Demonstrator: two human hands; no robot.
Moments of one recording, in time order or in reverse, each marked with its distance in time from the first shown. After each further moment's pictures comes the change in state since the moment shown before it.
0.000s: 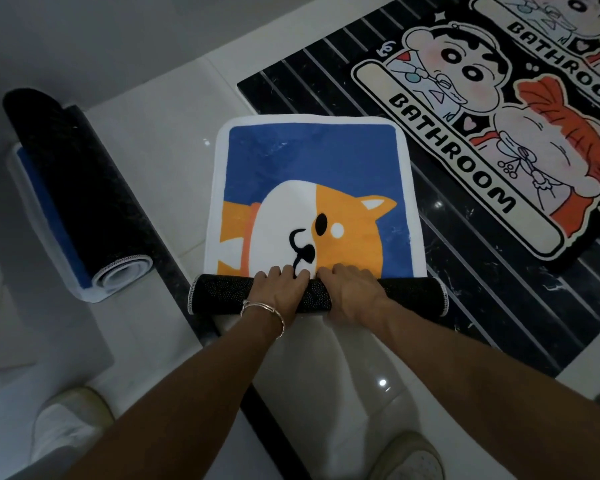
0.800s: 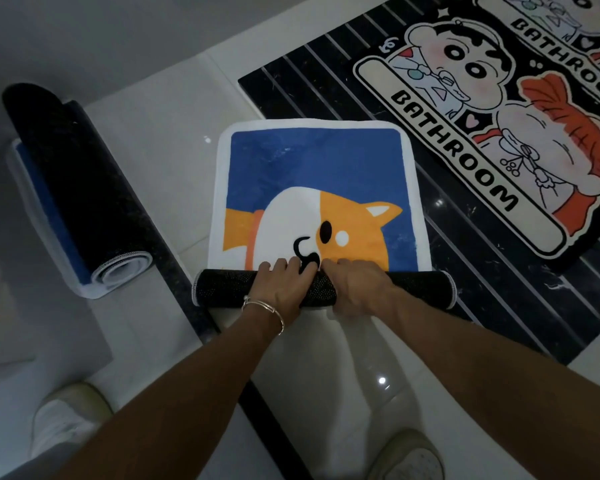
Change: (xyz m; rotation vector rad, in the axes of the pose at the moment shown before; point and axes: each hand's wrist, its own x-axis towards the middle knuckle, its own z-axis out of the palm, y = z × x) left_hand 0.001 0.001 -0.004 0.067 0.084 0.045; right_hand -0.002 0.009 -0.019 0.050 -0.076 -0.028
